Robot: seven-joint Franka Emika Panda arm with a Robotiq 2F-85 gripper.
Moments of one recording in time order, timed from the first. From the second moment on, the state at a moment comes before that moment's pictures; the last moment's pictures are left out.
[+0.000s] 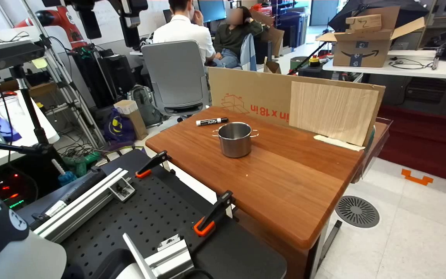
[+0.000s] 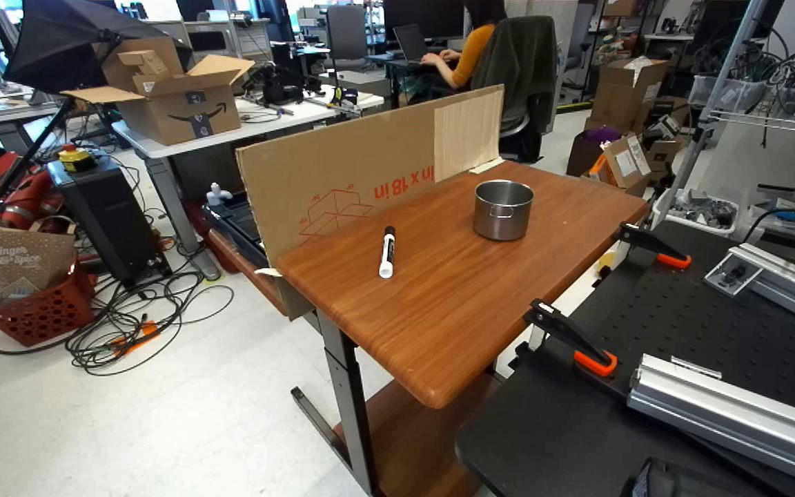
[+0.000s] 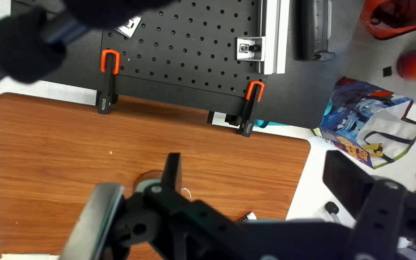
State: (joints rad) arm 0.07 -0.86 -0.14 -2.70 0.04 1.80 -0.31
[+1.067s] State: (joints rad) arm 0.07 -0.86 -0.14 -2.70 0.04 1.80 -0.31
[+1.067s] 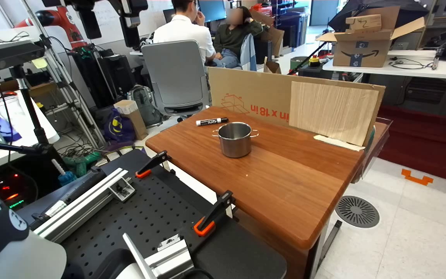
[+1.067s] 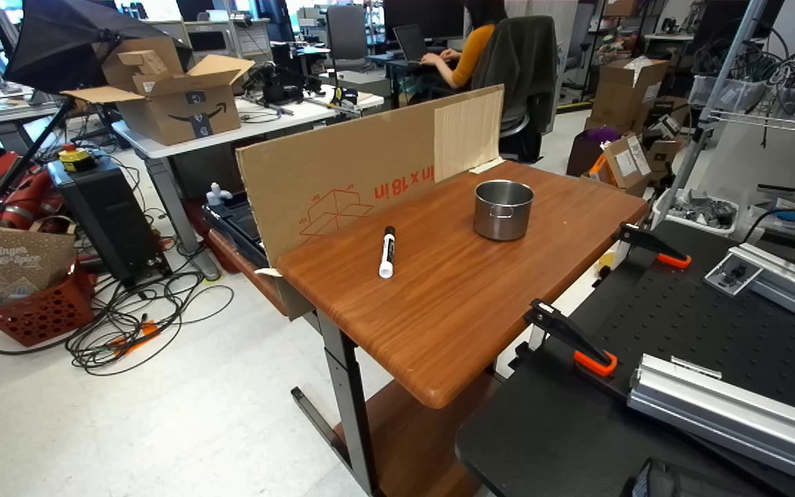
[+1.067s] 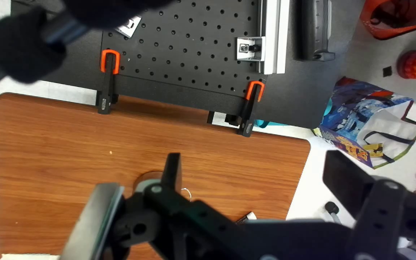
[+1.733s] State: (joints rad) arm 0.07 -0.78 -0.14 -2.70 0.24 1.90 -0.21
